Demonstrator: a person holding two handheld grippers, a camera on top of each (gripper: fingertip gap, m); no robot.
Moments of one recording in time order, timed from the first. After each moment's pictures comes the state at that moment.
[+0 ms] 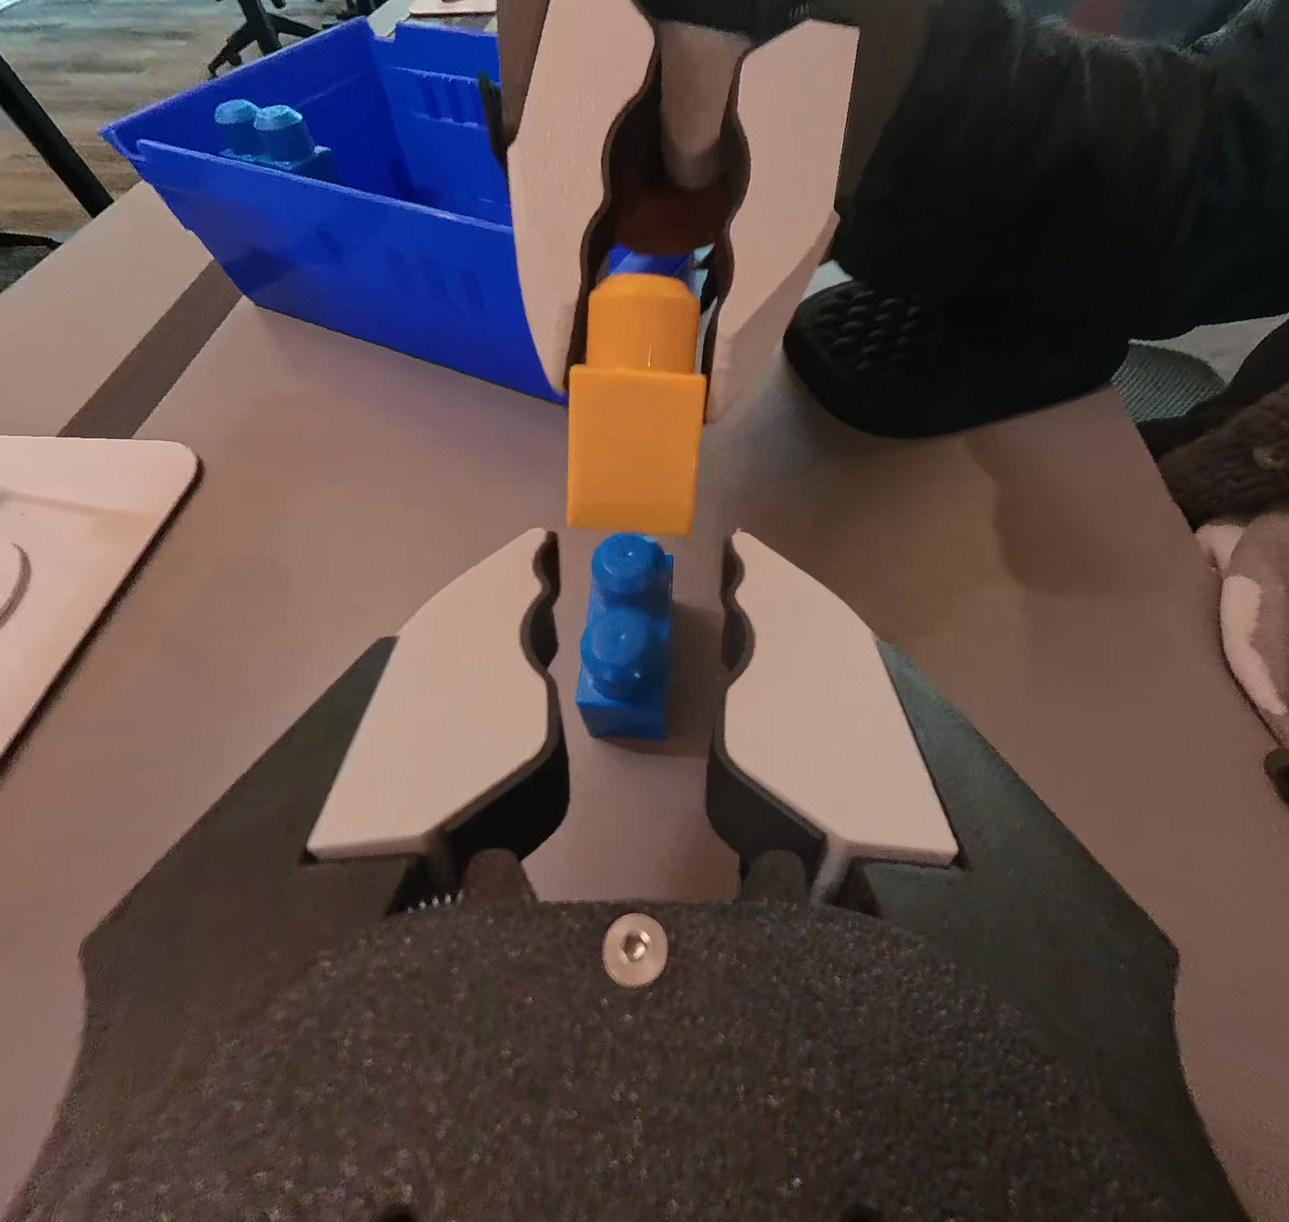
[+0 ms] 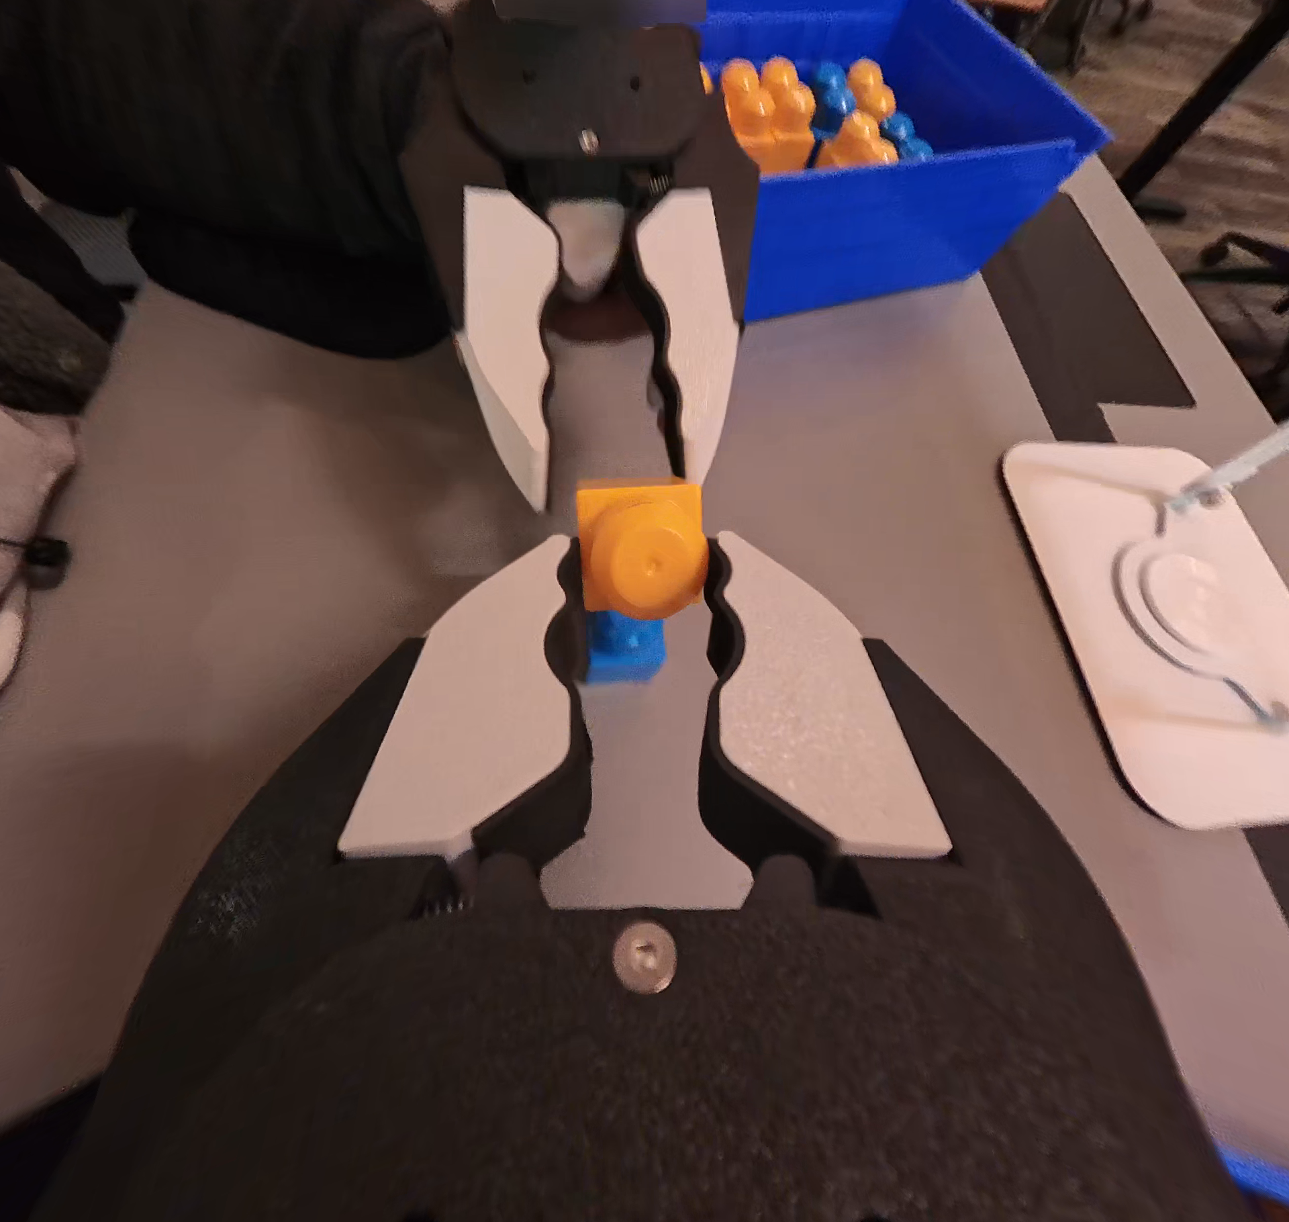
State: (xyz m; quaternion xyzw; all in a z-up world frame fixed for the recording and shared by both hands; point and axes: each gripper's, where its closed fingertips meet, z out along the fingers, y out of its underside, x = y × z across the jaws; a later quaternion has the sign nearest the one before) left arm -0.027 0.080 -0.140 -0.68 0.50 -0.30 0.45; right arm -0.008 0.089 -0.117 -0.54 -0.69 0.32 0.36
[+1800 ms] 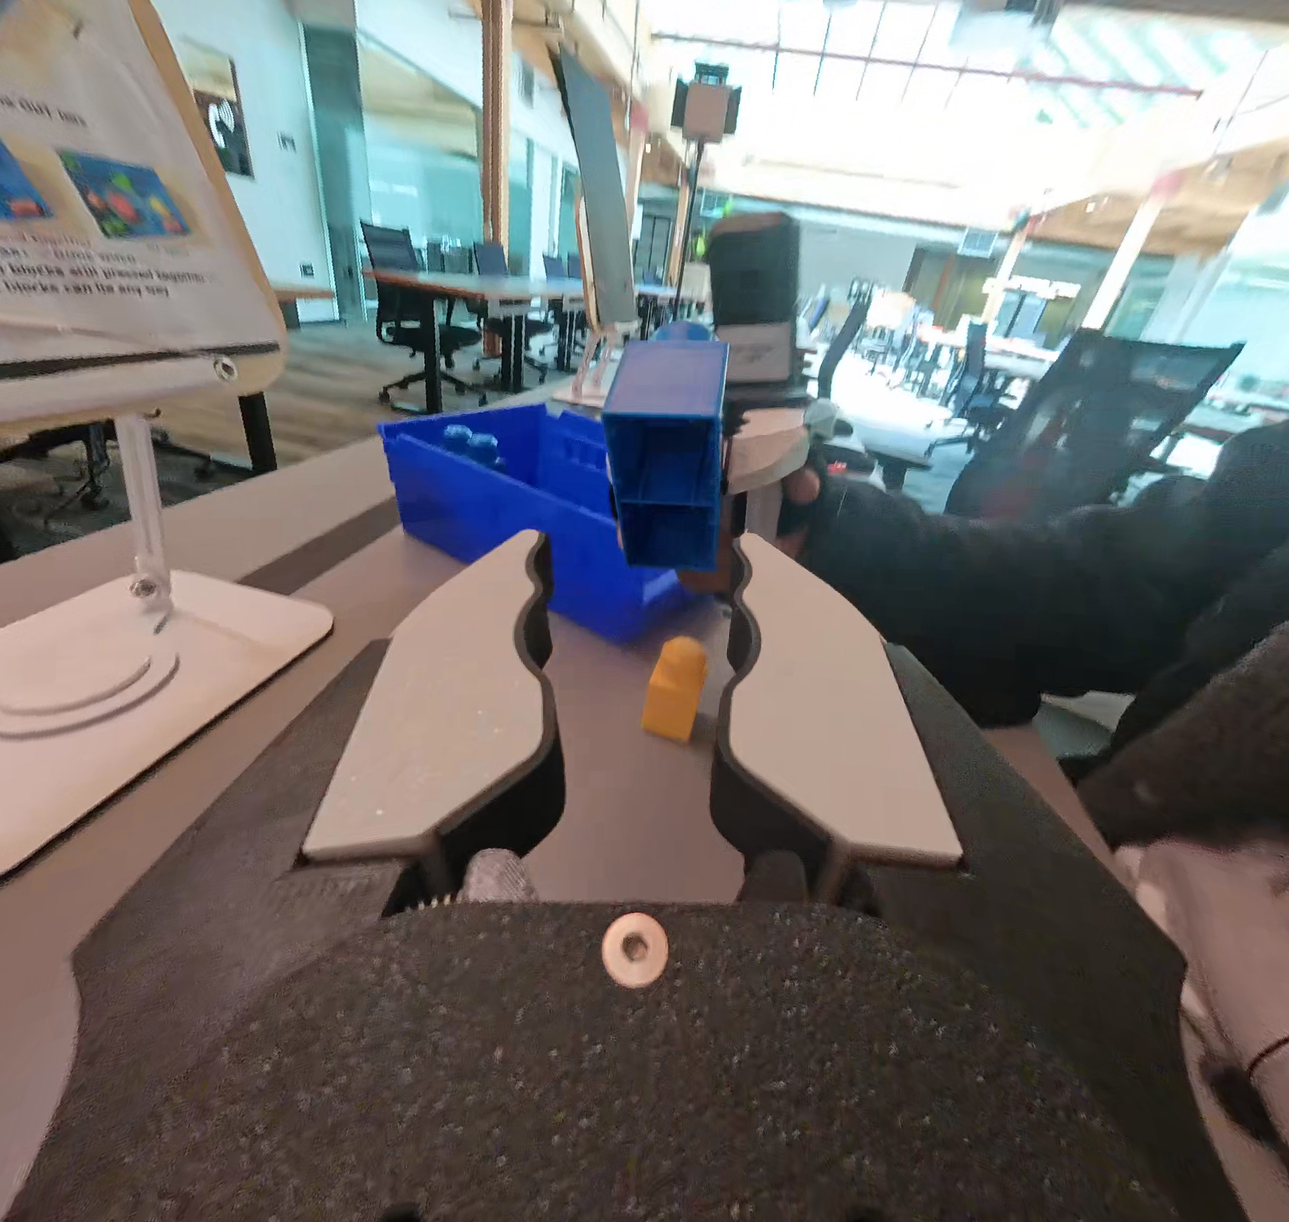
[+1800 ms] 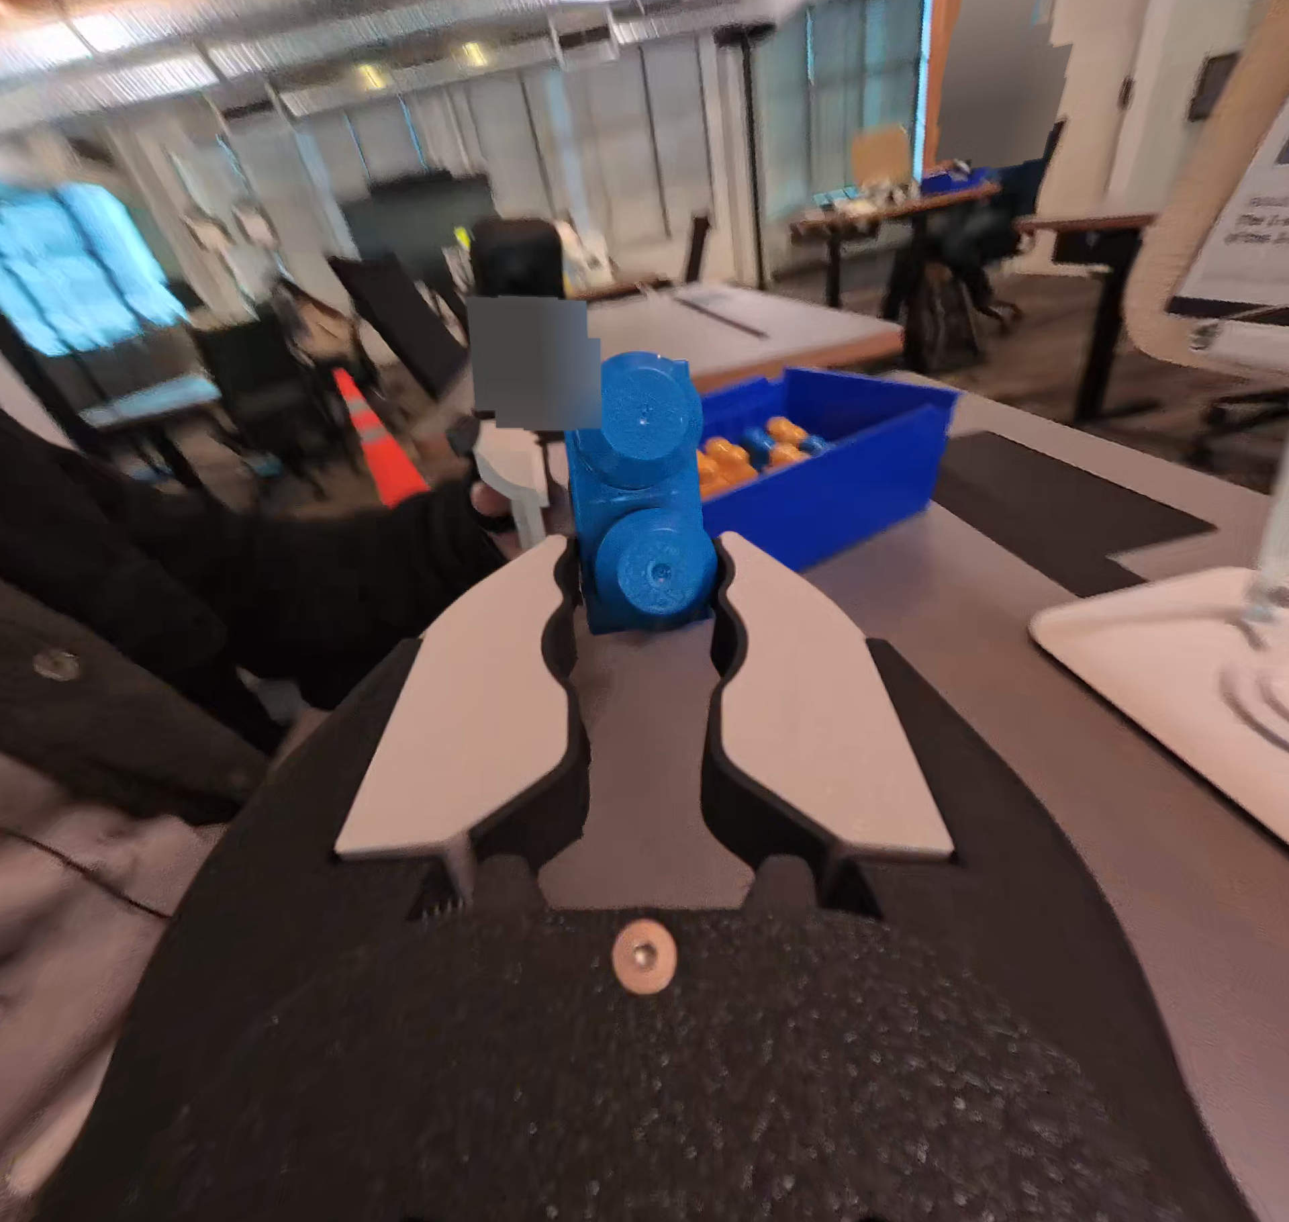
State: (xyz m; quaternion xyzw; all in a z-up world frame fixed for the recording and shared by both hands) left arm -0.070 0.099 -0.049 -0.60 0.31 -0.43 0.60; right arm -0.031 0.110 -0.047 -0.52 -0.47 0.58 0.43
